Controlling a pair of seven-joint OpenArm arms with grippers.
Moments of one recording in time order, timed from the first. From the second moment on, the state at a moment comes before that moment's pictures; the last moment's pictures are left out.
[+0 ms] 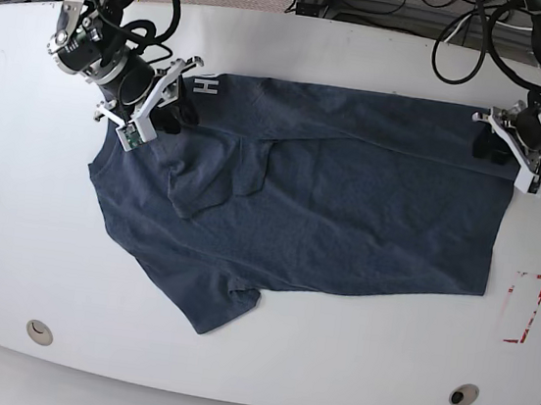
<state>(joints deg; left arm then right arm) 15.9 -19.6 -30.0 97.6 -33.9 -32.5 58.6 -16.4 11.2 16.4 111.7 33.8 39.6 -60.1</state>
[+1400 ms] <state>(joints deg) 8.3 -18.7 -30.5 79.7 -19.2 -42.2 44.5 -18.5 24.6 27.0 93.7 25.6 39.8 -55.8</state>
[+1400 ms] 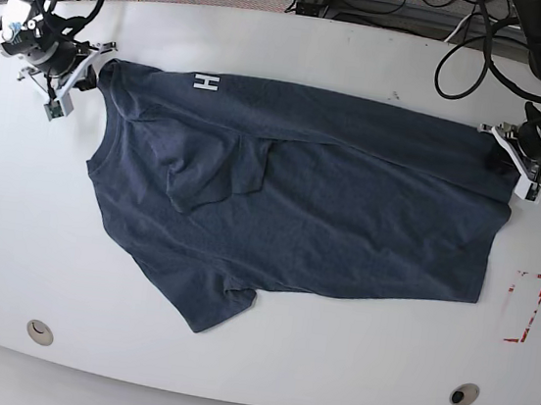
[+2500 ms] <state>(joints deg) 11.8 -18.4 -30.5 85.5 -18.5 -42.4 49.0 -17.0 11.1 33.3 94.6 27.1 40.5 -58.6</state>
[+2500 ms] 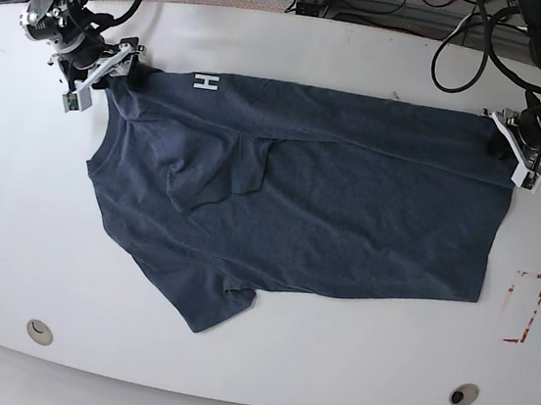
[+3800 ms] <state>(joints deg) 23.1 -17.8 -38.0 94.2 -18.1 -42.7 55.6 -30.3 11.4 34.2 106.7 26.1 41.1 -60.6</state>
